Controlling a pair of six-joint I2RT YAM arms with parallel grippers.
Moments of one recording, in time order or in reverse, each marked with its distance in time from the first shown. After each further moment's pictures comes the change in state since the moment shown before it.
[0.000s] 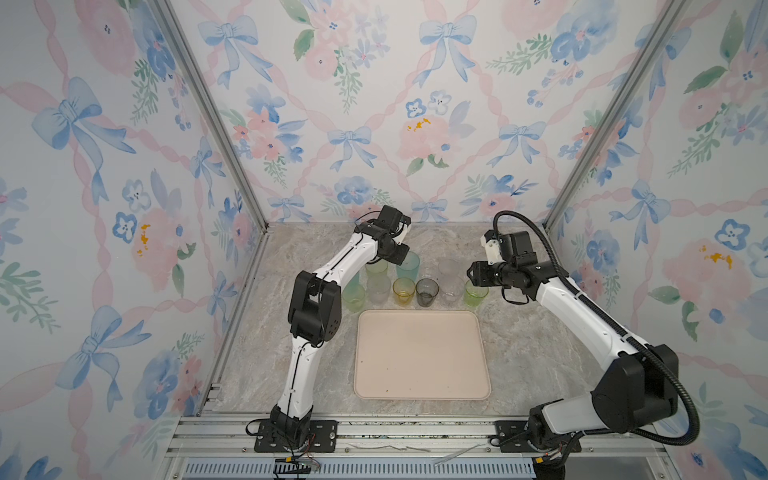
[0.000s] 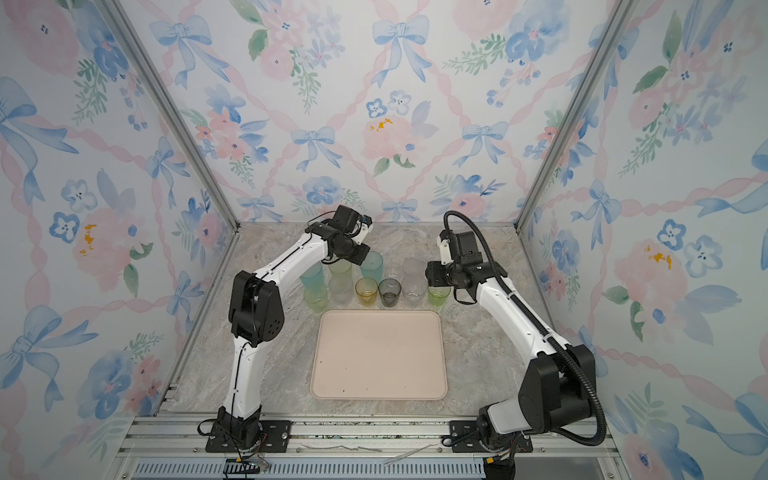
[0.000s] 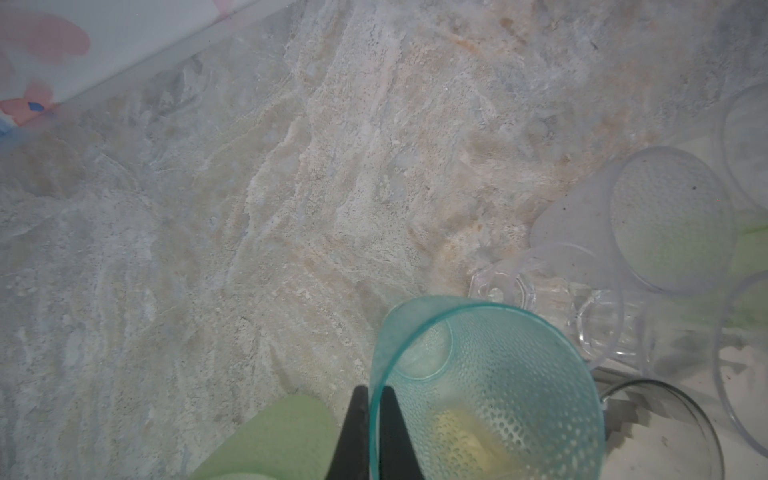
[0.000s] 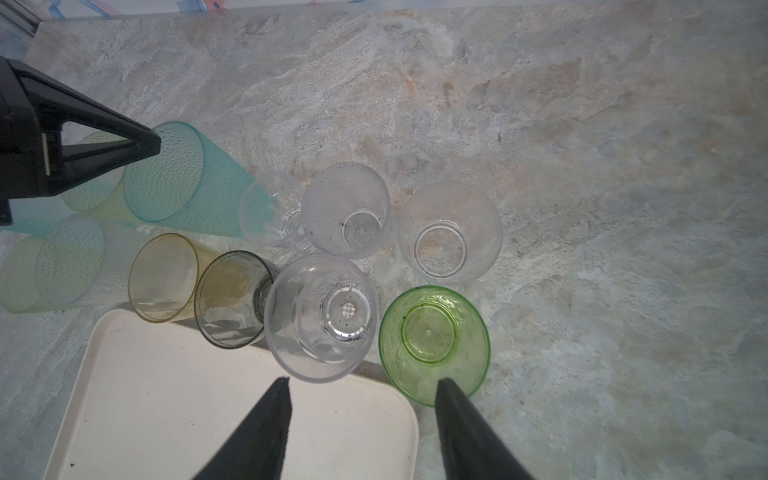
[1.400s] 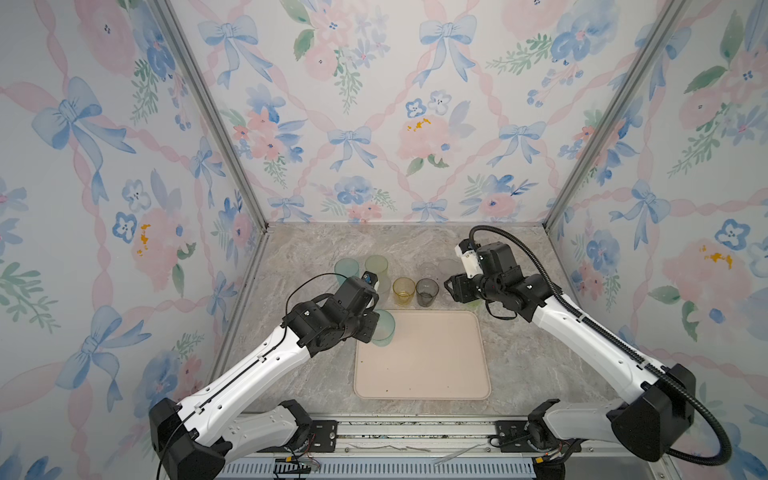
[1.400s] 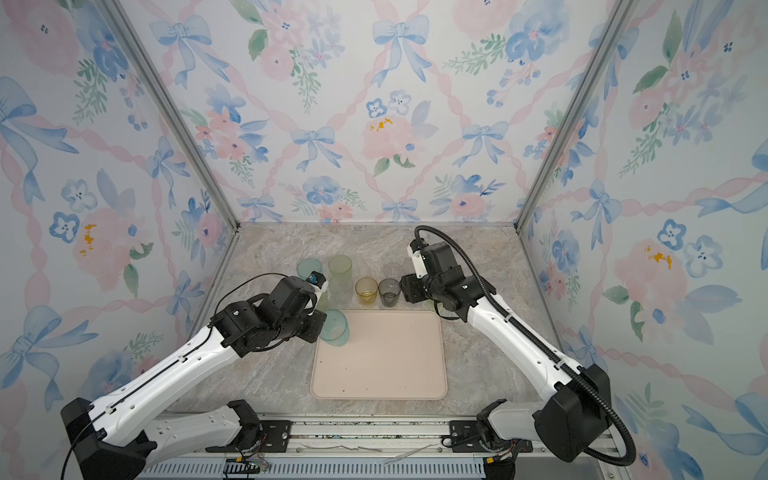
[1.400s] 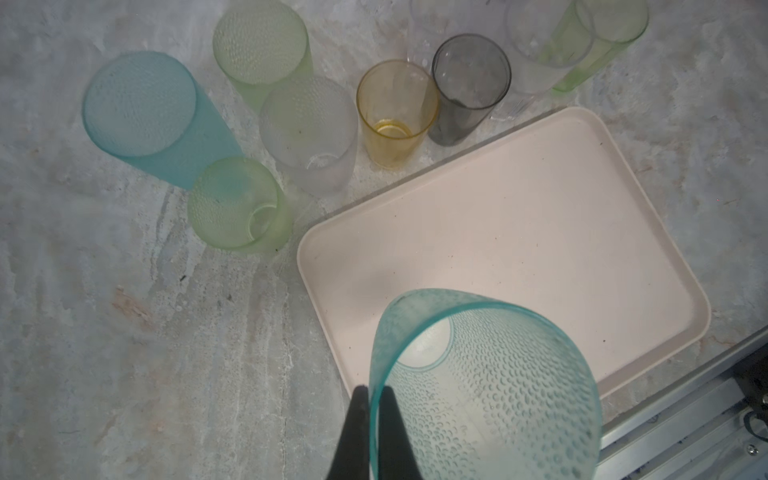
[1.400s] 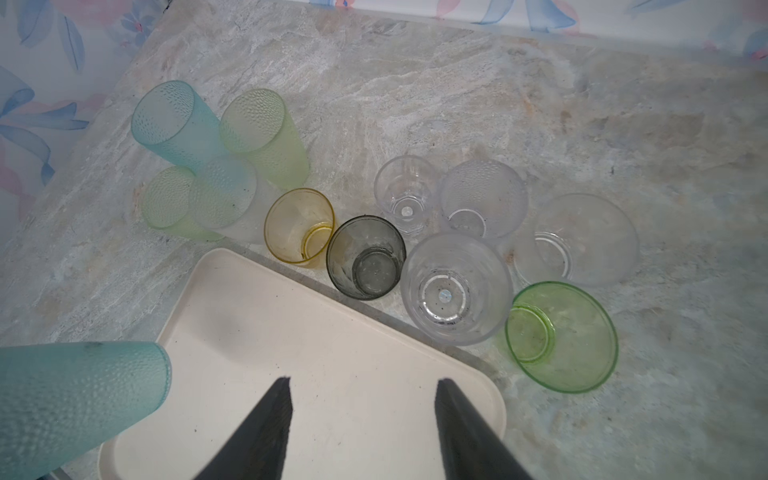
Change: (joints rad) left arm -0.285 -1.118 -0.992 -0.129 -0.234 -0.351; right arm 0.282 -0.111 -0.024 -0.013 0.063 0.027
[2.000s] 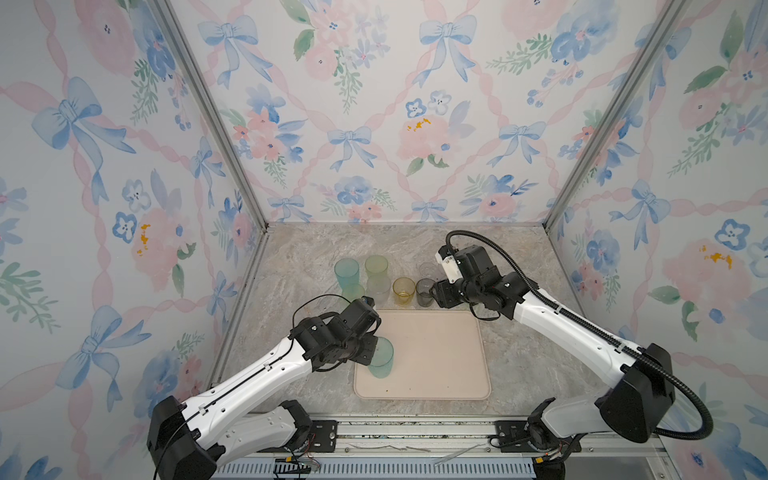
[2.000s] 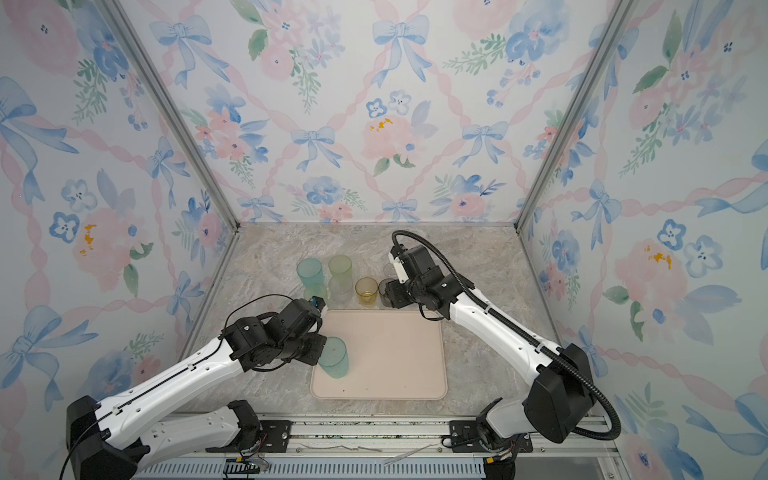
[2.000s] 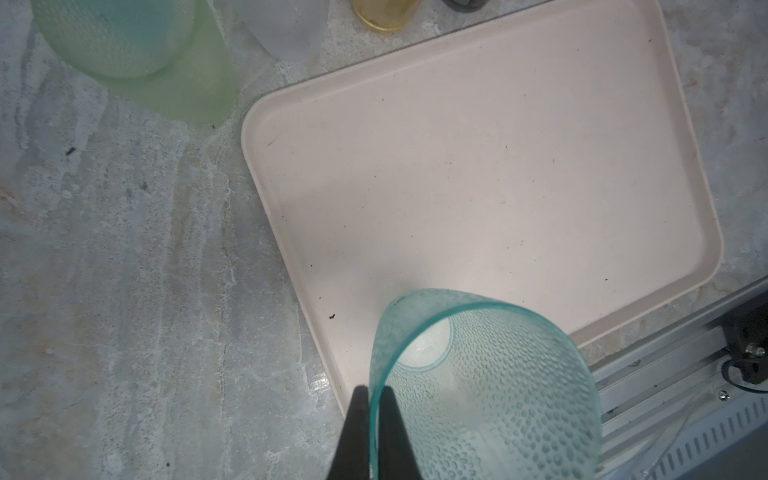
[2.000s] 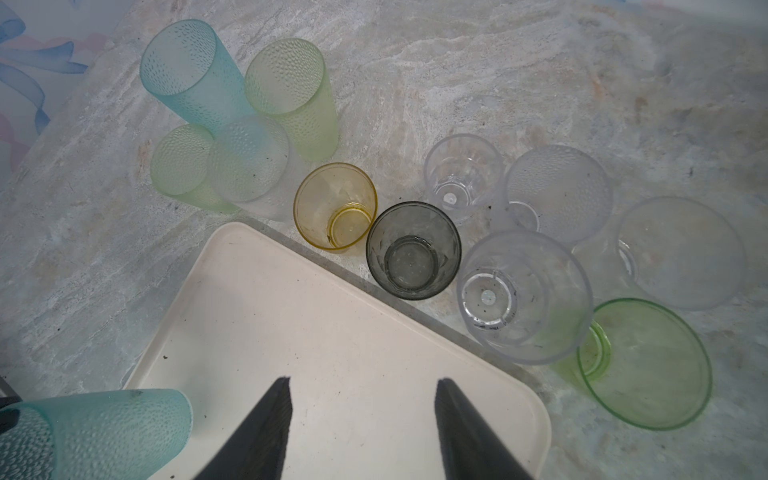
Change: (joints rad) left arm -0.068 -0.046 -0.142 -0.033 0.059 -0.177; right arm 0.085 0.095 0.039 -0.007 0.019 0.003
